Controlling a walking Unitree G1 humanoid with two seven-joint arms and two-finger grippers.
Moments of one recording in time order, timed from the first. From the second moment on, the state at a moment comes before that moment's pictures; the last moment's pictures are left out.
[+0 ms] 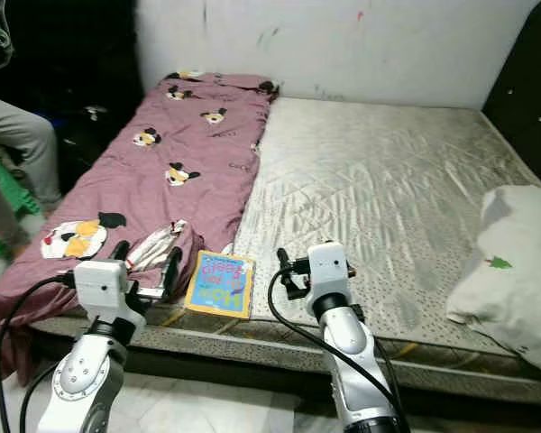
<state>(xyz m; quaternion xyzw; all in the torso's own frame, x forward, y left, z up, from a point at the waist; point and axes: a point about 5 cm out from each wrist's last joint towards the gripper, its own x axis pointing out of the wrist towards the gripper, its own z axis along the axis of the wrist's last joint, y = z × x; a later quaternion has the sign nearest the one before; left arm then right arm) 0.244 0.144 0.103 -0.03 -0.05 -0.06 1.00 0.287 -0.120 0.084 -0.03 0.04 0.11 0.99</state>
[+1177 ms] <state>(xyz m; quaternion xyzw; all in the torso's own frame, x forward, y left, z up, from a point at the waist) 0.248 0.139 0.106 -0.03 -0.06 -0.10 0.99 0.298 -0.130 0.088 -0.03 0.01 0.04 1.00</state>
